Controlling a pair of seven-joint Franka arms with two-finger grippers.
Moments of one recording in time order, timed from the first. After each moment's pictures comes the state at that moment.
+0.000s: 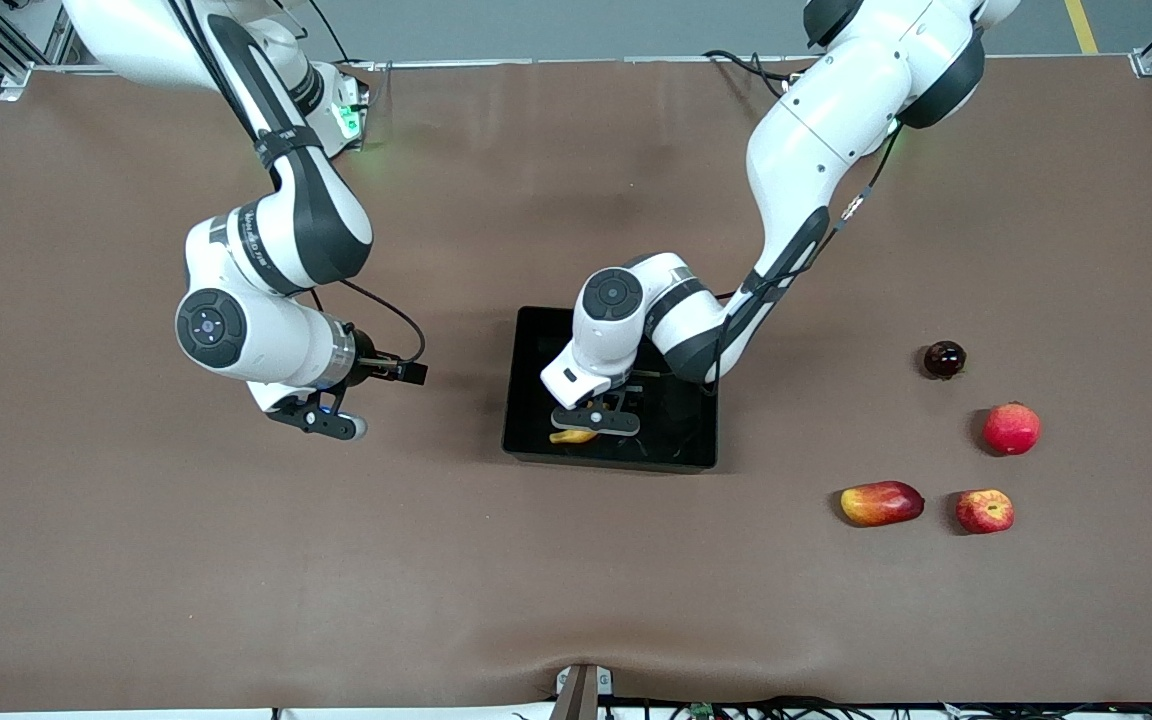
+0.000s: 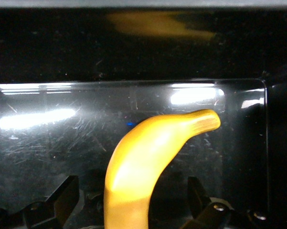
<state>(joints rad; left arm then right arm) -0.44 0.94 -0.38 -1.39 0.48 2.39 -0.89 0.32 0.40 0.03 -1.70 0.24 1.94 0.52</state>
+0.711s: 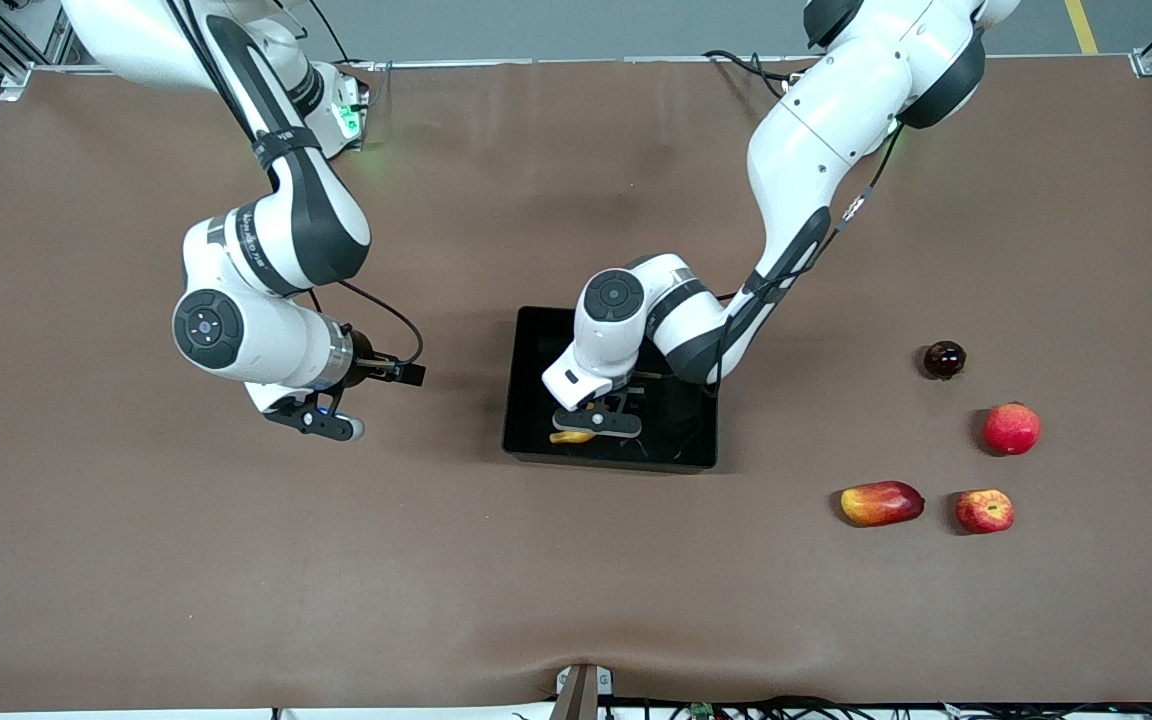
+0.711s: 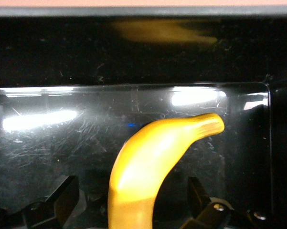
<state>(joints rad) -0.44 0.94 -0.37 -1.39 0.49 2.39 -0.89 0.32 0.40 0.02 -1.70 0.24 1.94 0.52</state>
